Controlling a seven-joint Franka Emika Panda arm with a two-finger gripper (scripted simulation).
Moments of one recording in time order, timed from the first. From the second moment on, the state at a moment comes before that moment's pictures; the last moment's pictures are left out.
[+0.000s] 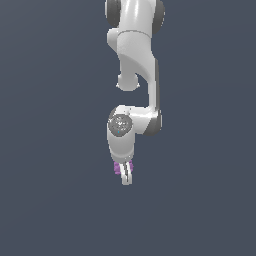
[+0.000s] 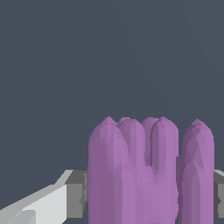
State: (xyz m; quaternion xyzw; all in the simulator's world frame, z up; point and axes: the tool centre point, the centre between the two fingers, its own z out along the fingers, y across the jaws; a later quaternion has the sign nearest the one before) arm 0.068 -0.022 0.044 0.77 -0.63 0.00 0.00
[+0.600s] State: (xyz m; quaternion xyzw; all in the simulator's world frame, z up) arm 0.023 0.007 0.072 0.78 -0.63 0.00 0.00
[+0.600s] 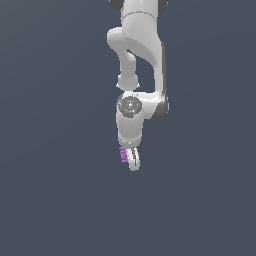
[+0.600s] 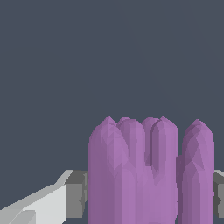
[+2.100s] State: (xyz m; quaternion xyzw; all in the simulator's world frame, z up) arm -0.126 0.106 0.171 0.78 -0.63 0.00 0.00
